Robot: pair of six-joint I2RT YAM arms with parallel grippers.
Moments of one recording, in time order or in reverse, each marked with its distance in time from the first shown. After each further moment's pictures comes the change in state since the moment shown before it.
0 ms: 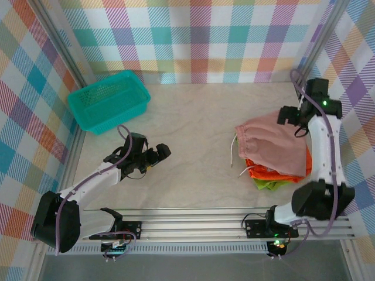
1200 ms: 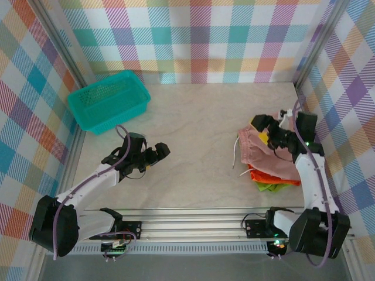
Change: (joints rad) left arm 0.000 -0.040 0.000 -0.005 -0.020 0.000; right arm 0.016 -0.262 -0.608 0.686 -0.825 0.549
